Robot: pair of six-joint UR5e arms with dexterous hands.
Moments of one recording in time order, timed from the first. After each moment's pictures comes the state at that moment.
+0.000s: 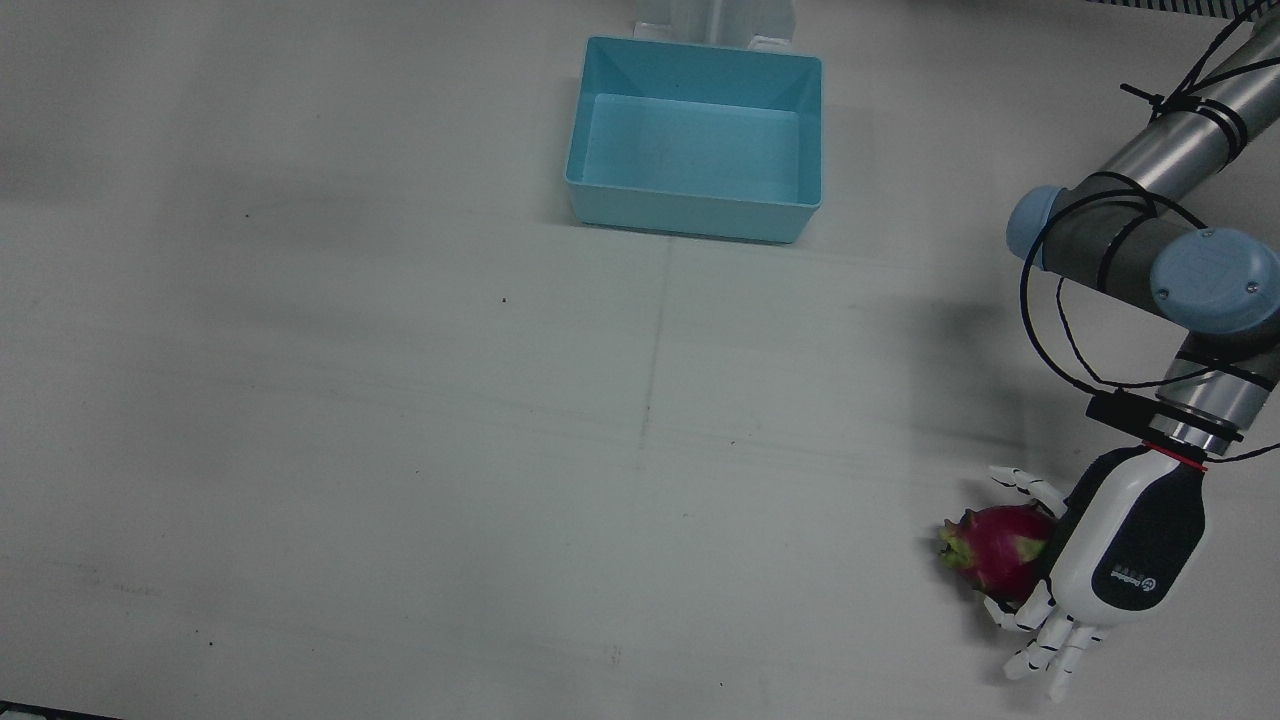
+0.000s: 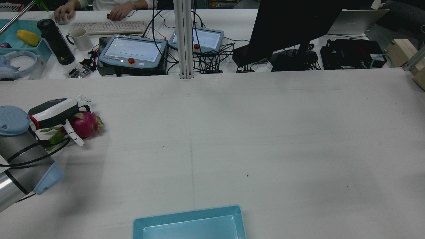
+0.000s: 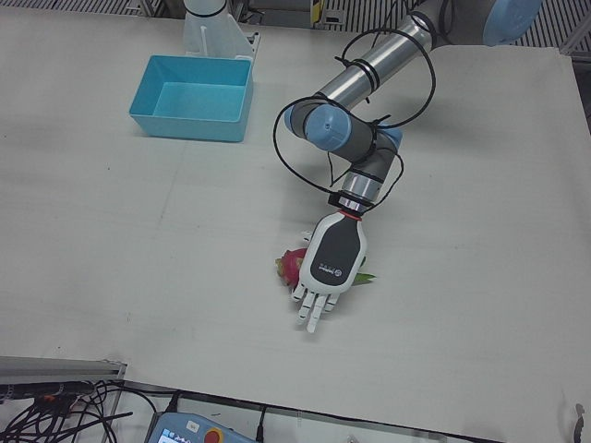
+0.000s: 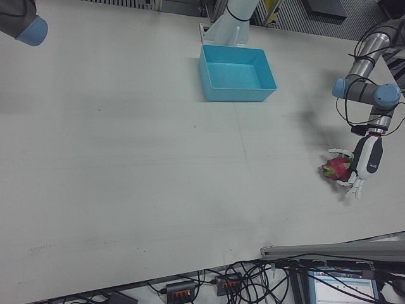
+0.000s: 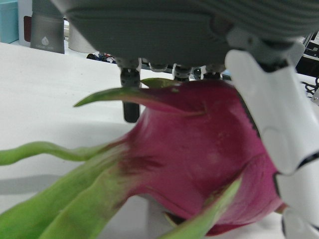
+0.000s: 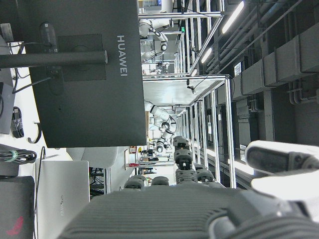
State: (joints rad) left arm -0.90 -2.05 -1.45 0.53 1.46 1.29; right arm 1.50 -1.55 1.55 -3.06 -1.49 0.07
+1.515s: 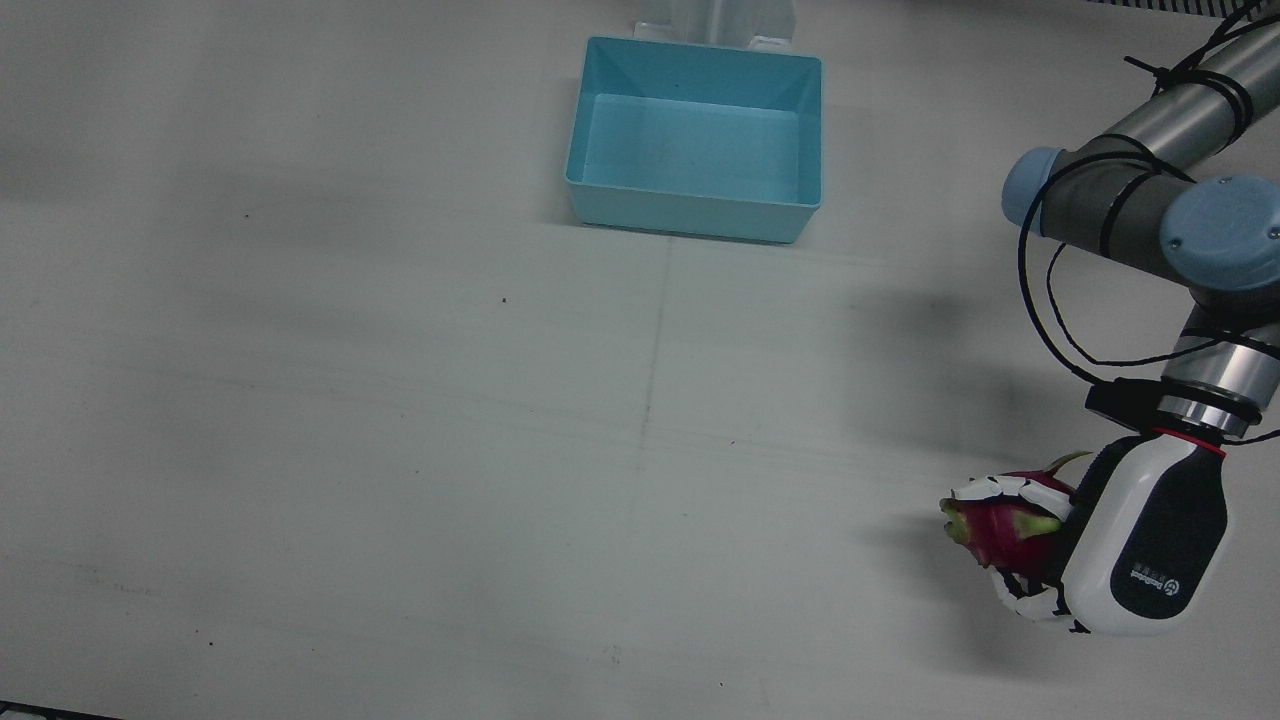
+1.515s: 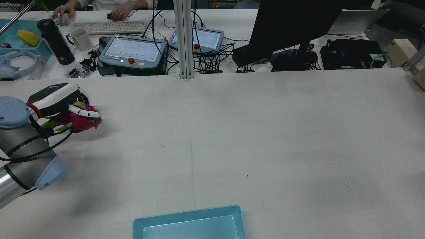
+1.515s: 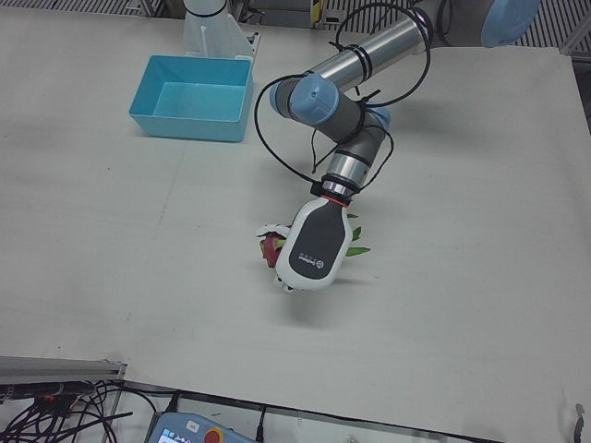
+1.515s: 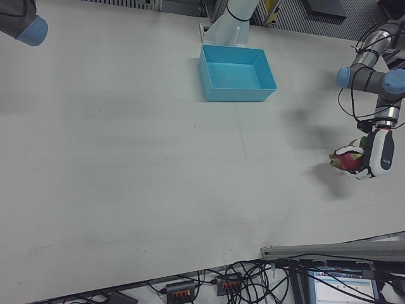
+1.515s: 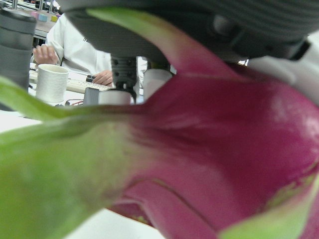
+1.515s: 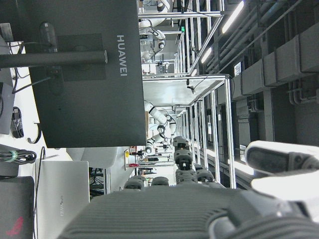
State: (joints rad) left arm -0.91 -2.08 -1.59 0.57 1.38 1.30; right arm 1.50 -1.55 1.55 -3.06 -1.49 0.07
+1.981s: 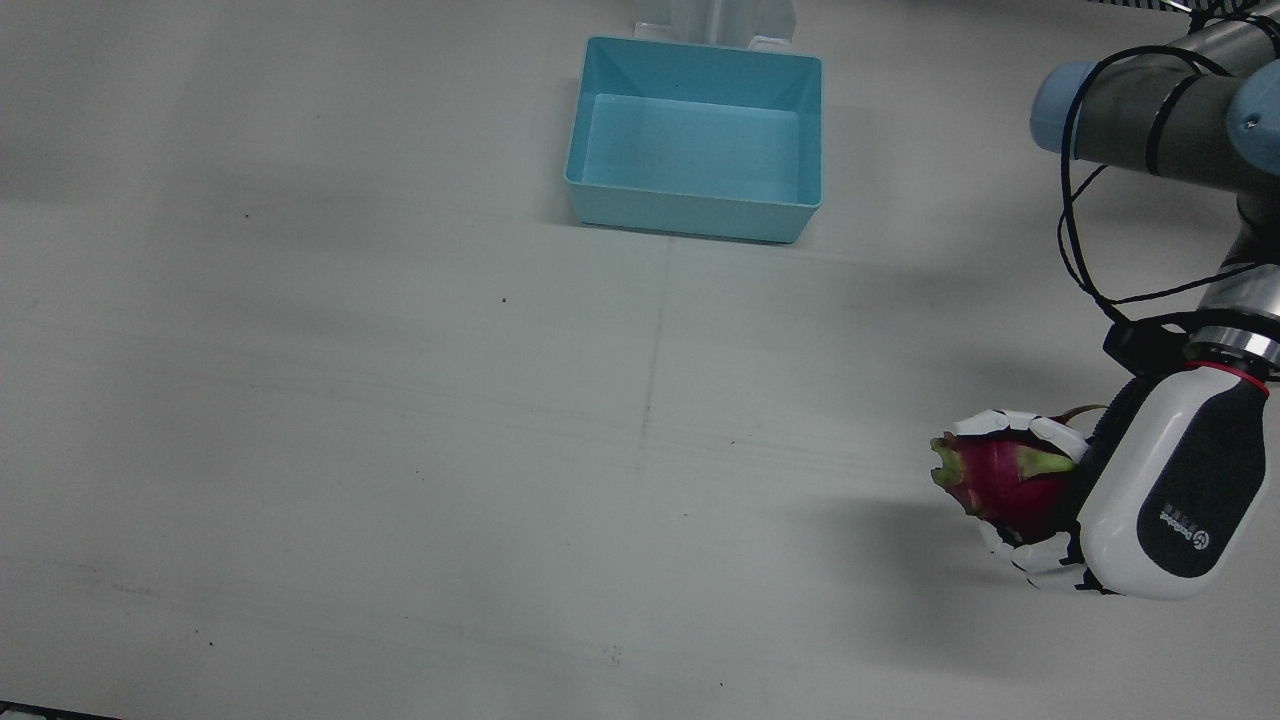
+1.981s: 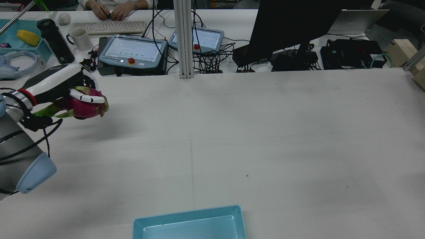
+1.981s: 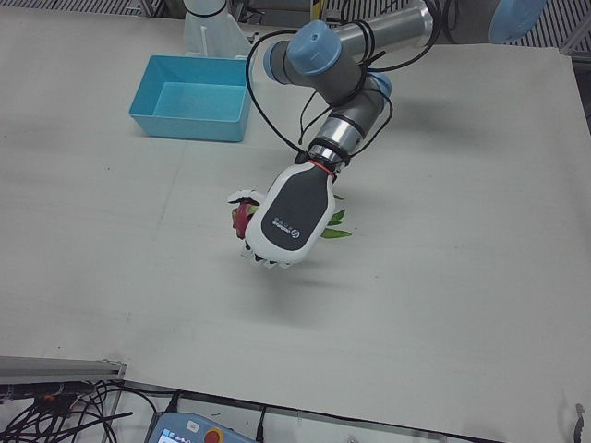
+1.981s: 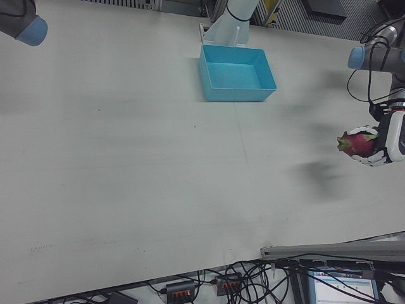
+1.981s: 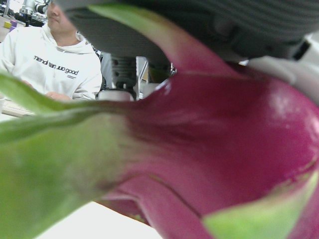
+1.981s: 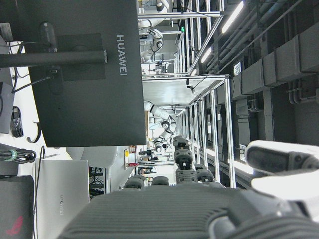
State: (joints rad) left arm -0.96 -2.05 -1.79 0.57 1.46 1.27; right arm 1.50 -1.55 1.55 -3.06 -1.49 0.07
